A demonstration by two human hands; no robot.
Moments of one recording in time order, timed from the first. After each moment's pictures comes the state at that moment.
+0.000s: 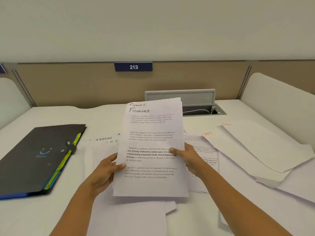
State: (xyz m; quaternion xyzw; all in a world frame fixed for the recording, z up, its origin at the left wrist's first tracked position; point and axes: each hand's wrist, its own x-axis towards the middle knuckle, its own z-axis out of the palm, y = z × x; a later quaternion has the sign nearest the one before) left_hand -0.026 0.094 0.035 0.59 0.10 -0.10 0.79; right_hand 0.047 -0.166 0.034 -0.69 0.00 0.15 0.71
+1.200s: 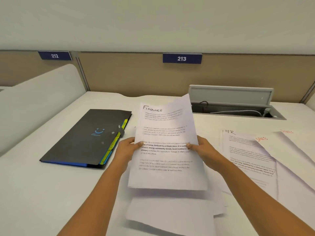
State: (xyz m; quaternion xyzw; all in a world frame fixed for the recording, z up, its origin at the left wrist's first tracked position) left_hand -0.028 0.172 0.037 0.68 0.24 0.08 0.69; right_hand 0.052 -0.067 0.039 -0.73 -0.10 0.22 0.64
